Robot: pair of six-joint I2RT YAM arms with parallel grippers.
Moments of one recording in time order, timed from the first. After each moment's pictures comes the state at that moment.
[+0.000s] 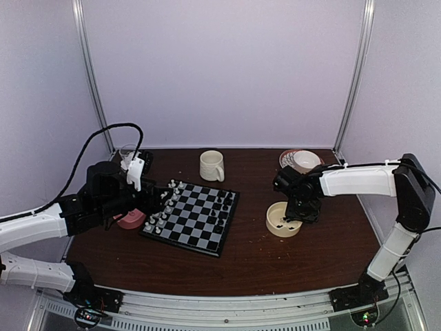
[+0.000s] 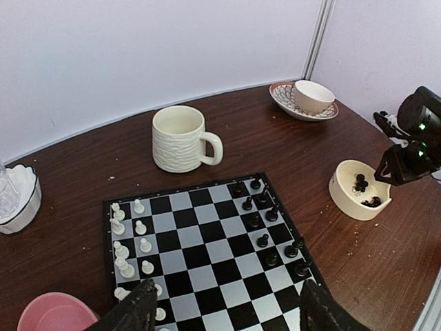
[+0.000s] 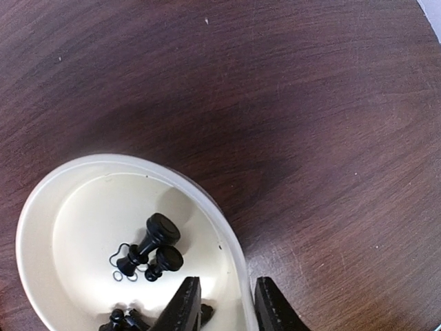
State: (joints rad) left arm -0.77 0.98 0.63 0.00 -0.09 -0.17; right arm 0.69 1.67 1.07 -0.80 0.42 1.04
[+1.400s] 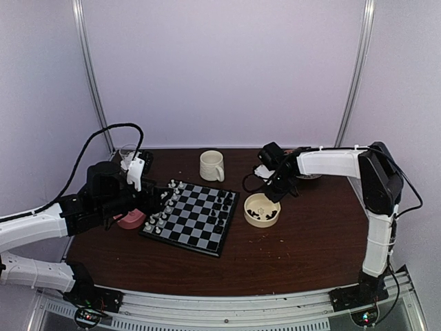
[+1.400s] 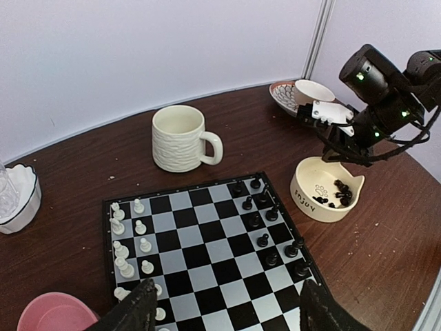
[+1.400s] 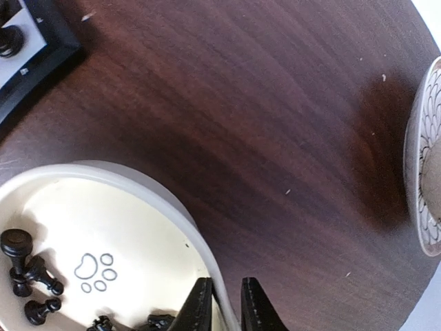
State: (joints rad) left arm -0.77 0.98 0.63 0.00 -0.09 -0.17; right arm 0.61 1.97 1.44 -0.66 0.24 -0.13
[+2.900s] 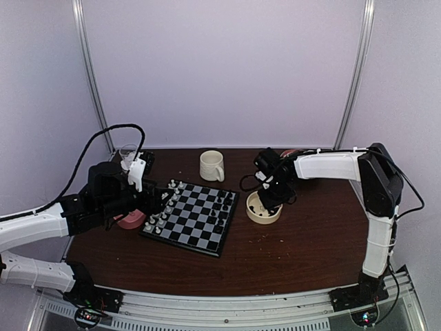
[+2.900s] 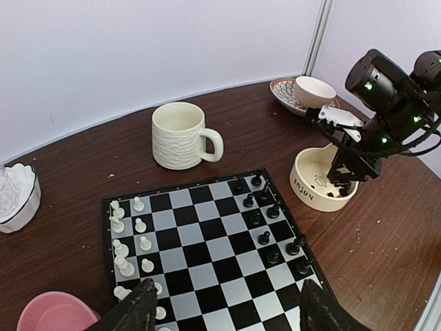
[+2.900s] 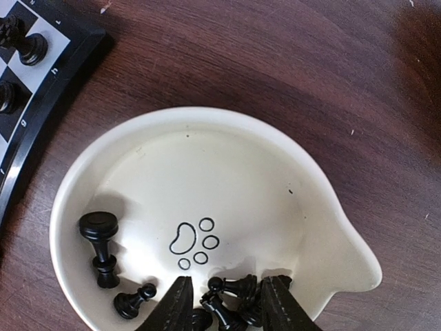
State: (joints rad) left arm -0.77 0.99 0.63 0.00 -0.10 -0.16; right arm 0.65 1.97 1.43 -0.71 0.15 0.22
